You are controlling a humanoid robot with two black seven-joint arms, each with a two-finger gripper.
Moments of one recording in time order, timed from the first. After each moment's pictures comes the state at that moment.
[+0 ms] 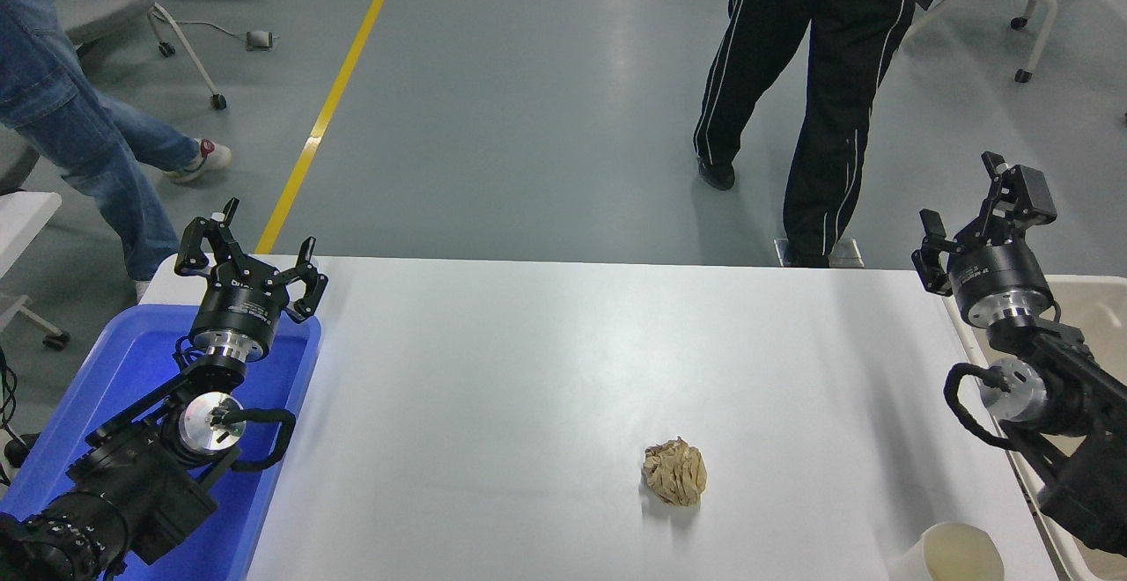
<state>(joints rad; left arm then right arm) -0.59 0.29 -0.81 -0.47 -0.06 -0.50 -0.60 0.58 -0.45 0.85 0.78 -0.26 -0.07 0.53</state>
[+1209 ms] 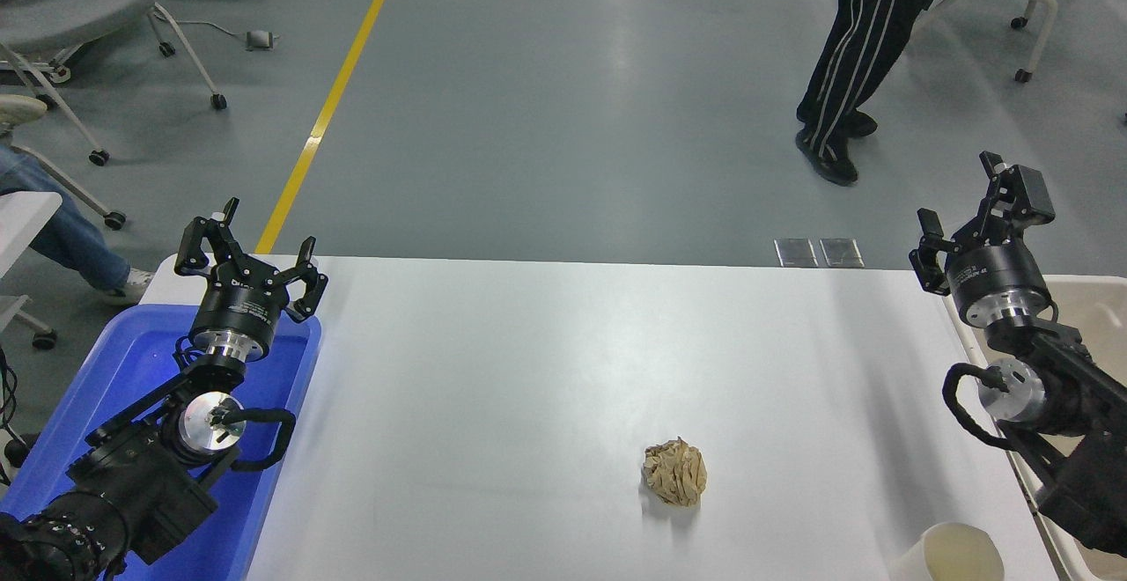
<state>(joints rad) -0.59 0.29 -0.81 -0.47 -0.06 -0.50 -0.60 0.59 -0.44 0.85 0.77 -0.26 -0.07 0.53</state>
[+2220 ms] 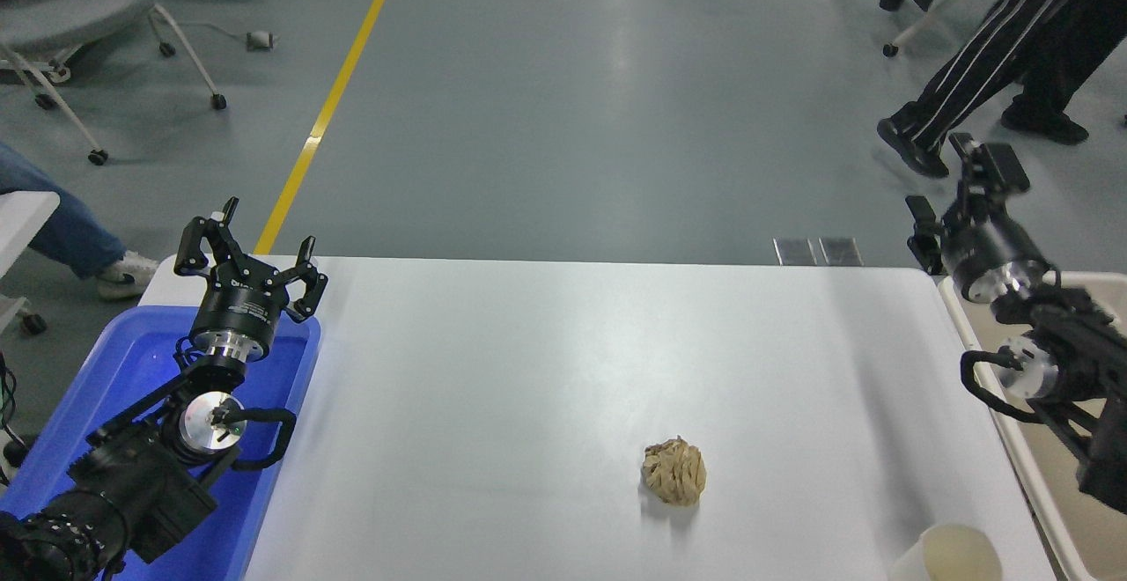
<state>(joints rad) -0.59 0.29 -0.81 -0.47 -0.06 -0.50 -0.60 0.92 -0.65 0.18 0.81 -0.28 -0.06 0.53</state>
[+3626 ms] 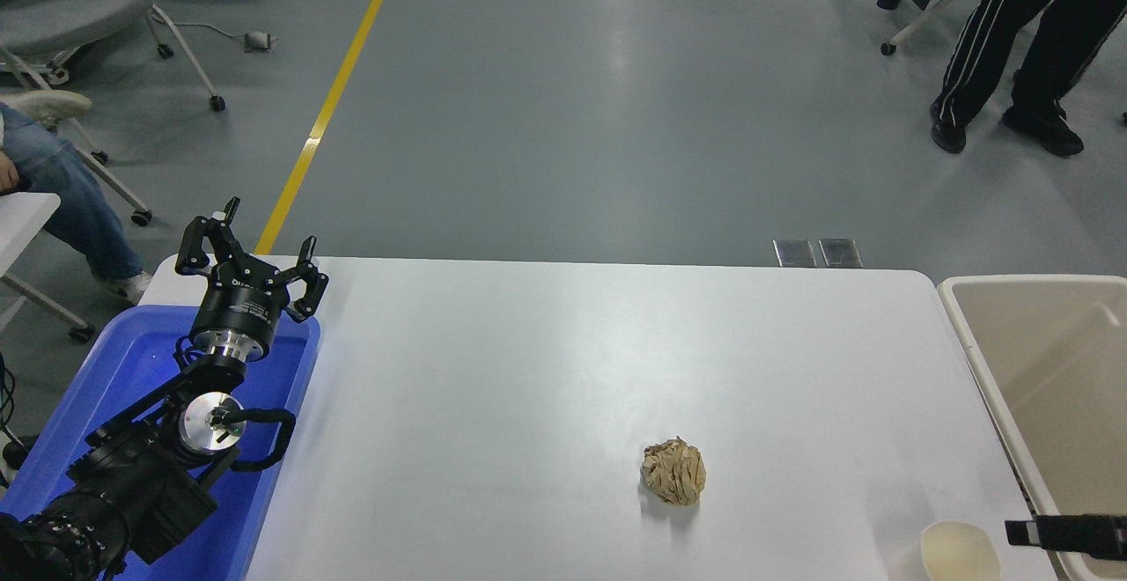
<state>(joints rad) -0.59 0.29 -0.81 -0.47 -0.06 -0.50 -0.60 1.10 -1.24 -0.61 1.36 -1.25 0.14 0.53</state>
